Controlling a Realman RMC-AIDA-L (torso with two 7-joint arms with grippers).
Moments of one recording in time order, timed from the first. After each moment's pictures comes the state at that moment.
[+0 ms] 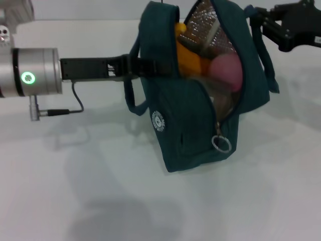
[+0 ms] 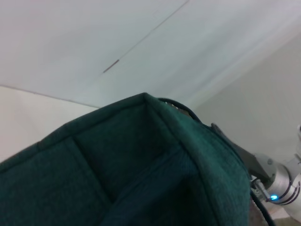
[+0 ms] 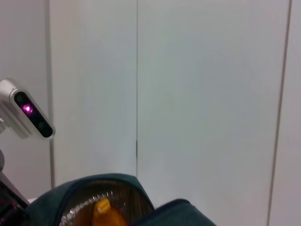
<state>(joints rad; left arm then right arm) -0.64 -2.07 0.79 0.70 1.84 1.65 -2.19 0.45 2.01 -1.12 -1.06 -1.54 -1.22 1.50</state>
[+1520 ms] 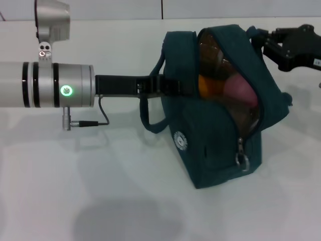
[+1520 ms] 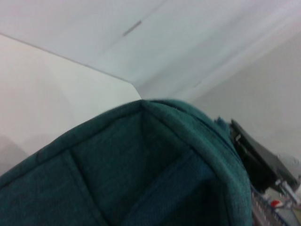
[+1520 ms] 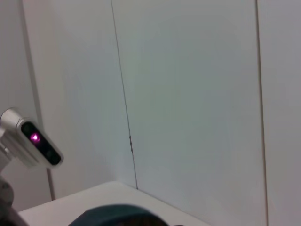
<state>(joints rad) -0.71 -2.08 0.88 0.53 1.84 1.51 -2.14 0.40 2.02 -1.15 -0.95 -1.46 -1.21 1.46</state>
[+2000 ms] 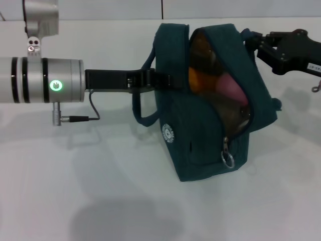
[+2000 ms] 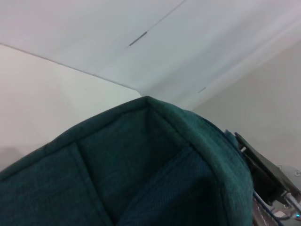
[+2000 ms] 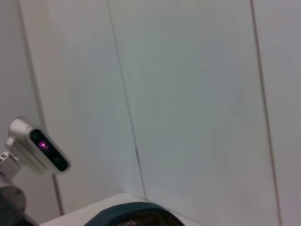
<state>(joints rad) -0.70 -2.06 0.87 0.54 1.84 1.52 -2.15 0.40 2.02 -1.19 -0.89 -1.36 -1.21 1.43</state>
